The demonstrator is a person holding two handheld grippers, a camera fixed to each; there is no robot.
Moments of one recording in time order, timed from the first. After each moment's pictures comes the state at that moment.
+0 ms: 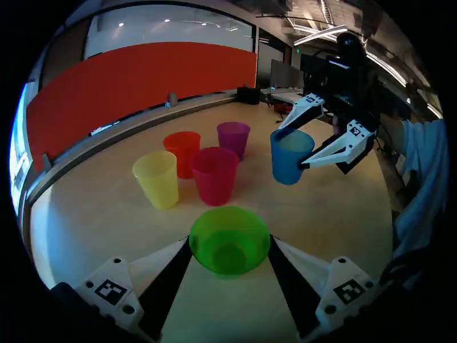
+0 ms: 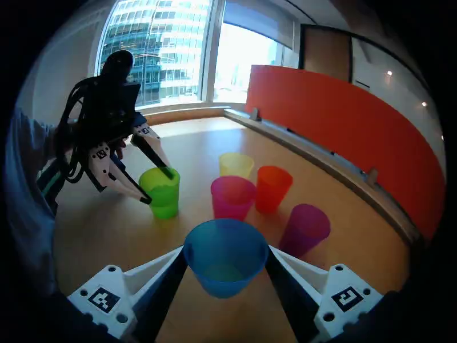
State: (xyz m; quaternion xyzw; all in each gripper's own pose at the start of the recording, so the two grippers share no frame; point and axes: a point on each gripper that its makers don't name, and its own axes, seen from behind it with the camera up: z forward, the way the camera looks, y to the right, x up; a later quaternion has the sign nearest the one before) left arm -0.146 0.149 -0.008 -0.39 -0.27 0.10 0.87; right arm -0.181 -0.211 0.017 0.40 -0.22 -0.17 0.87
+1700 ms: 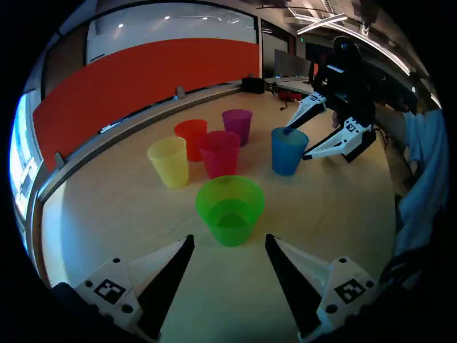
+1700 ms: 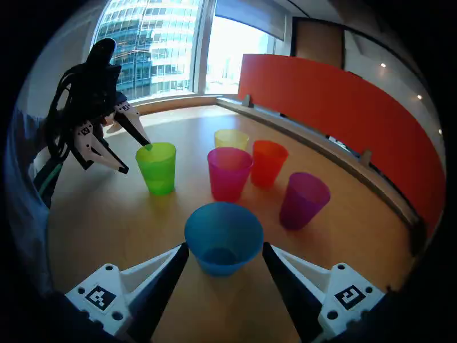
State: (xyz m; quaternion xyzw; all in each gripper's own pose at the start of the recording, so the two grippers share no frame) left arm -0.148 0.112 -0.038 -0.36 -0.28 0.14 0.88; right arm -0.213 -0.183 -0.004 0.37 -0.24 -0.17 0.88
